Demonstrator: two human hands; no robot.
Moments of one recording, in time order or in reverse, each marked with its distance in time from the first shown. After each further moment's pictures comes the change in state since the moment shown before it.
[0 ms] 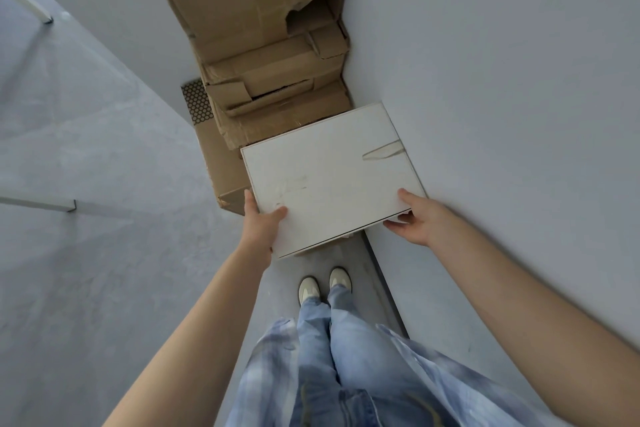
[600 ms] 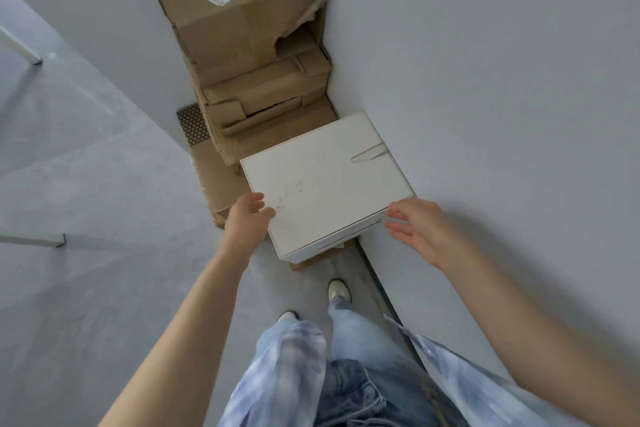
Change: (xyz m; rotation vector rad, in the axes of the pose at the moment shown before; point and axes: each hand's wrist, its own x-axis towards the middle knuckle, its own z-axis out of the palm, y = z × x) left_hand -0.040 0.035 -0.029 0.411 0.001 0.236; right_hand -0.084 0.026 -0.023 -0.370 -0.033 -0.258
